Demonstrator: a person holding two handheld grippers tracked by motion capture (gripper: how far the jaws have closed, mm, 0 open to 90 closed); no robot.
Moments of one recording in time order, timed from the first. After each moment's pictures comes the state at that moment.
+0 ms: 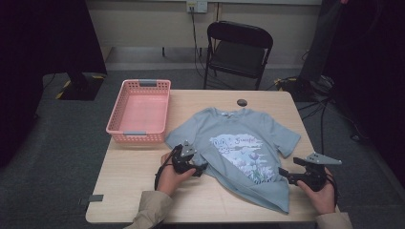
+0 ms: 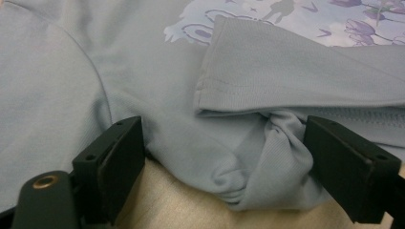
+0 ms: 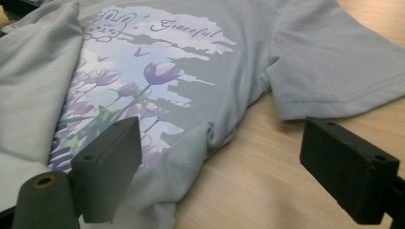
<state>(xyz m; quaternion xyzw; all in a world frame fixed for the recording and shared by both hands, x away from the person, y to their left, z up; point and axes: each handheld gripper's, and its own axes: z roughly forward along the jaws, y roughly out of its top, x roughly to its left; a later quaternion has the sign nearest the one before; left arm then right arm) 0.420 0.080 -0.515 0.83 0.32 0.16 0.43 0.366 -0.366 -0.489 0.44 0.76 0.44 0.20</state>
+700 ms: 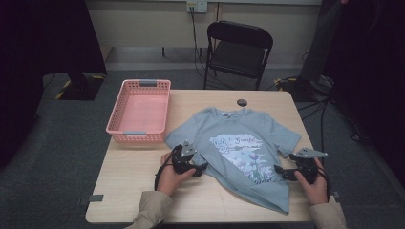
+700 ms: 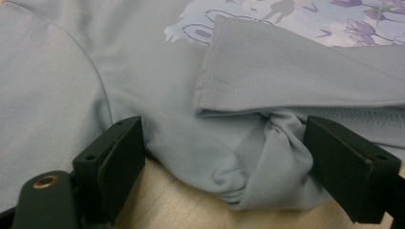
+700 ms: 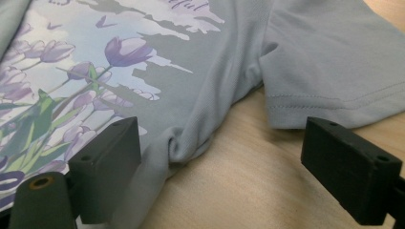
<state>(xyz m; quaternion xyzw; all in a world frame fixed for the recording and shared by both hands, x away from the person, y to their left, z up) 0.420 0.080 -0.515 0.83 0.32 0.17 0.43 0.394 -0.357 -0.504 0.43 0.79 0.38 0.22</state>
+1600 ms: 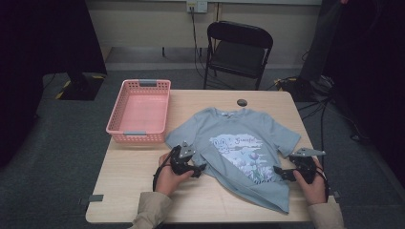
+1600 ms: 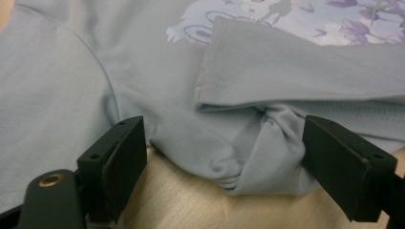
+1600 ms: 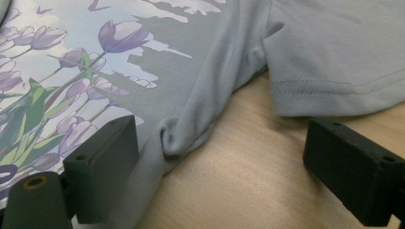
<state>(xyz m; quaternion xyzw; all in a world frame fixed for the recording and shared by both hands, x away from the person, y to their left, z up) 0.413 0.084 -0.509 0.82 0.32 0.17 0.44 0.398 -0.356 -0.506 0.44 0.80 0.36 0.20</state>
